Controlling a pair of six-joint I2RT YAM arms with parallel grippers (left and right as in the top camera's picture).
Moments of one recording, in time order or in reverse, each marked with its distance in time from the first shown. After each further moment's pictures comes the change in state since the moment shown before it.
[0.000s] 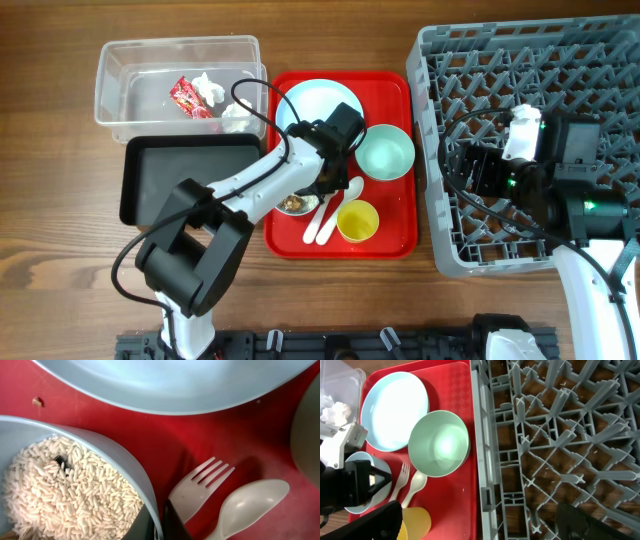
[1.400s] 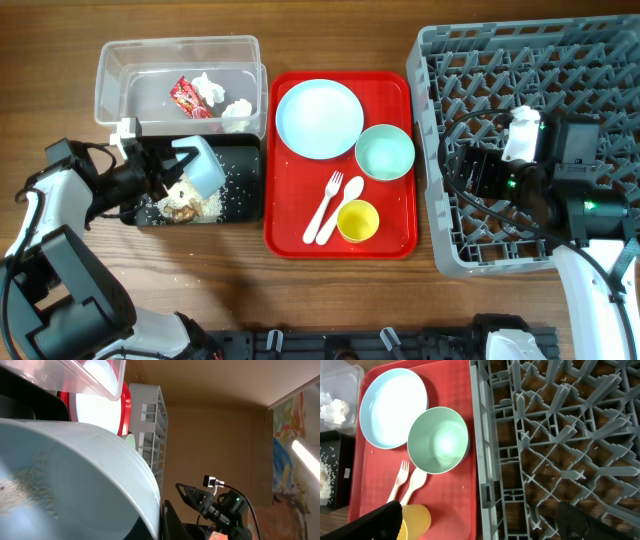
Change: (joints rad) left arm 1.186 -0.270 -0.360 -0.087 1.456 0.758; right arm 0.000 0.000 0.000 -0.014 0.000 0.000
